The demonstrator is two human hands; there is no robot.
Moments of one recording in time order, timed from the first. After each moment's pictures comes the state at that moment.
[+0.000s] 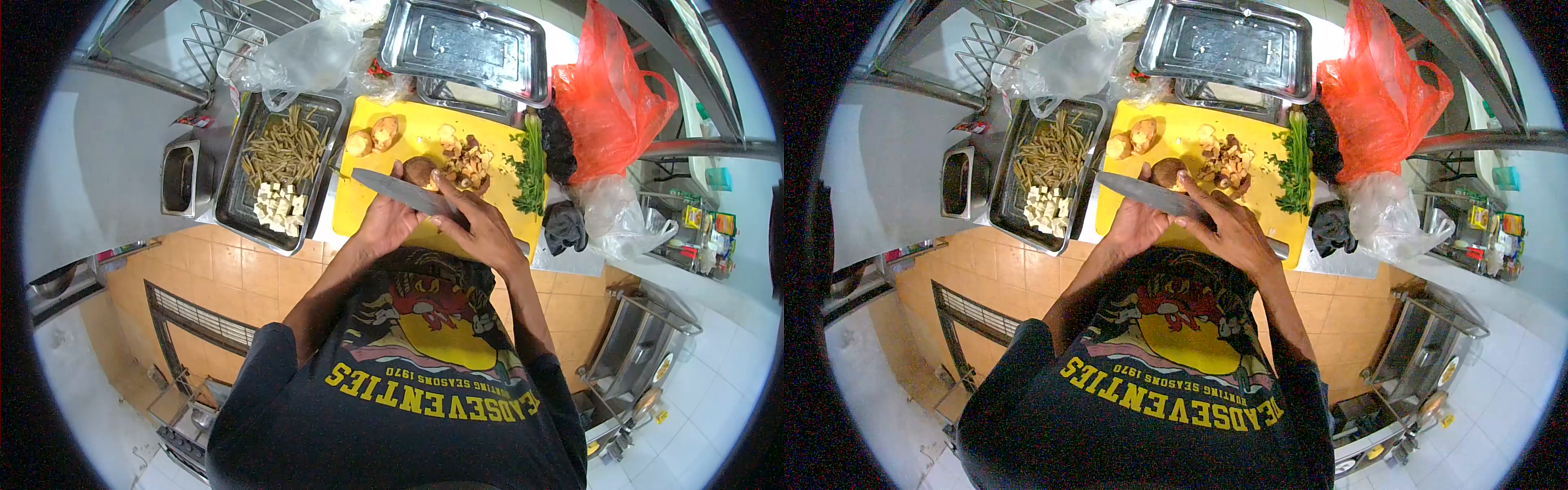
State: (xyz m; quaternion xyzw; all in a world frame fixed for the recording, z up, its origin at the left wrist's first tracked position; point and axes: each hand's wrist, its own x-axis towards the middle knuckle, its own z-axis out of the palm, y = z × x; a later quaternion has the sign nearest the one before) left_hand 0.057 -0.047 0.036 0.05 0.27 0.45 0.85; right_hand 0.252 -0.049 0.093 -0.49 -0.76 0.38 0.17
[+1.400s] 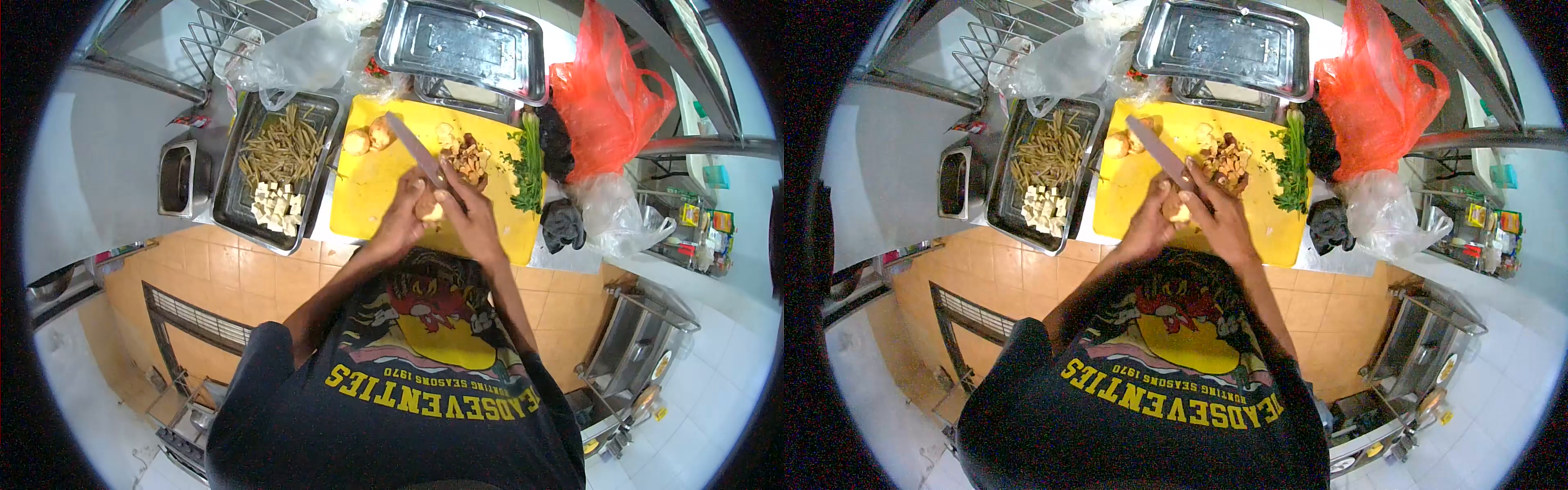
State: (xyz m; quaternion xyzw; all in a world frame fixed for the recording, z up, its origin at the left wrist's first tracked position) left_hand 0.083 -0.060 0.040 0.19 0.36 0.47 0.78; right_hand 0.230 -0.055 0.074 -0.52 -0.65 0.41 0.36
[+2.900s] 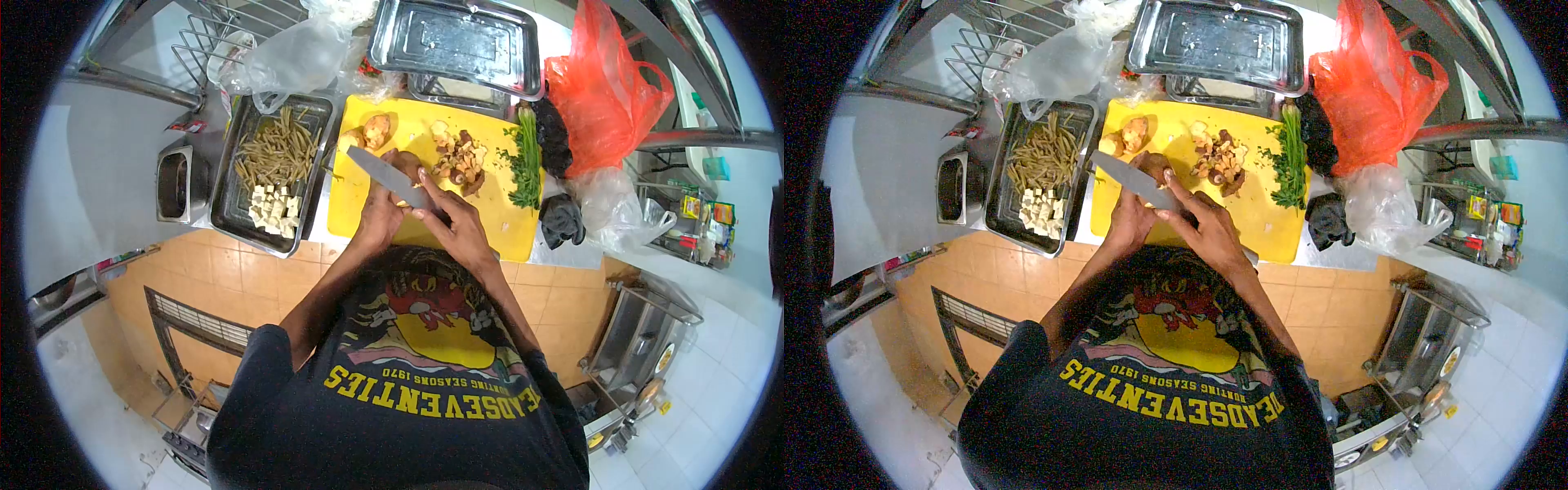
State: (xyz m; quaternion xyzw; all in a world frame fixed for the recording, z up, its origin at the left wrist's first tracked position) left_hand 0.064 -0.053 0.029 0.19 0.40 0.51 0.74; right_hand 0.226 -0.064 0.068 -0.52 -0.65 0.47 0.30
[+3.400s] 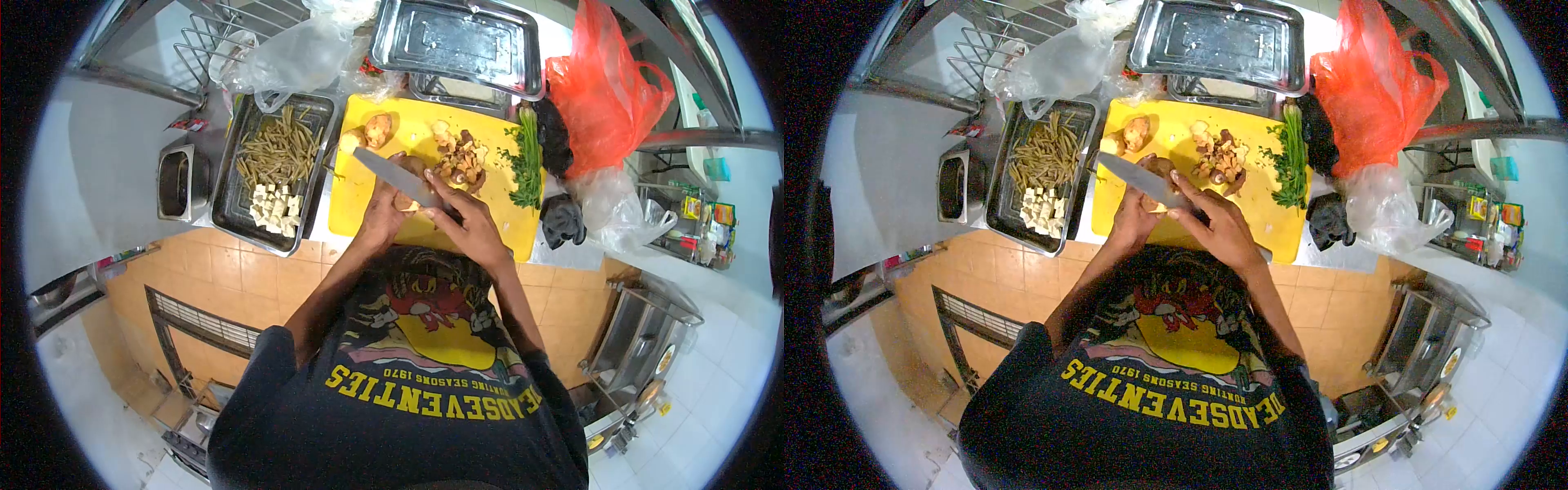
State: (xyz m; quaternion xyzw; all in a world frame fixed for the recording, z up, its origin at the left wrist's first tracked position) left_hand 0.065 -0.056 0.022 0.22 0.36 0.53 0.74; right_hand 0.241 -0.057 0.079 -0.49 -0.68 0.47 0.28
